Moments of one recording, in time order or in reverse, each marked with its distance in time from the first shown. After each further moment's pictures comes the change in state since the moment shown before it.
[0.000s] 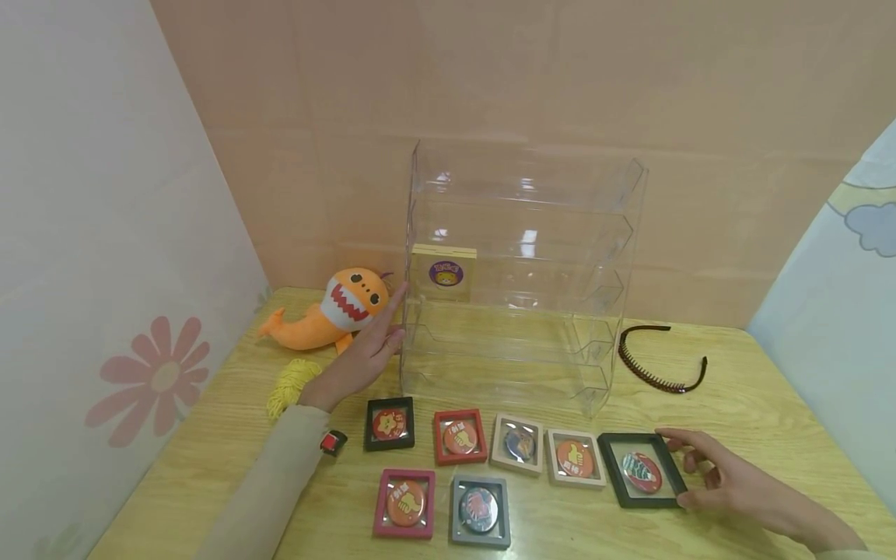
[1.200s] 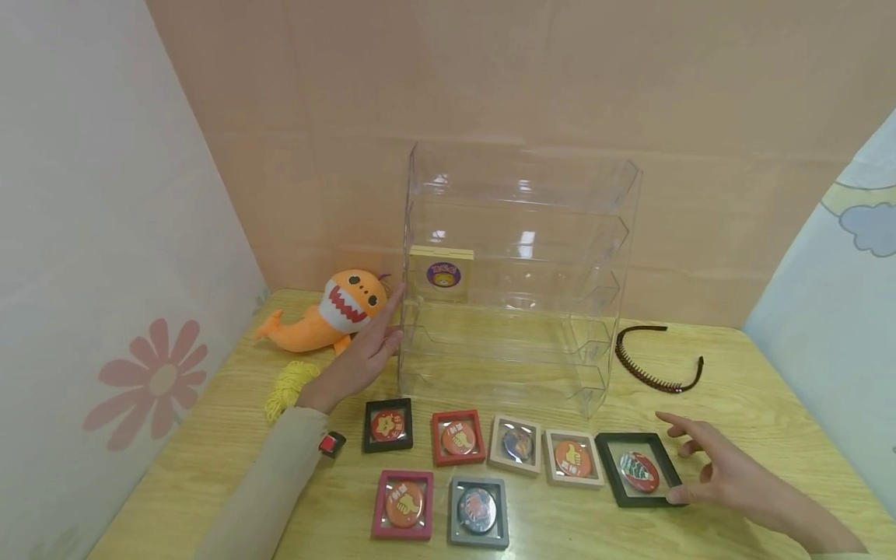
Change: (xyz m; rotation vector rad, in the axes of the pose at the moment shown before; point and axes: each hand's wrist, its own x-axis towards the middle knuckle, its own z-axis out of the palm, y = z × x) left_hand 0.000 0.000 0.000 0.010 0.003 0.015; right_hand 0.009 -0.020 0.004 -0.162 0.141 0.021
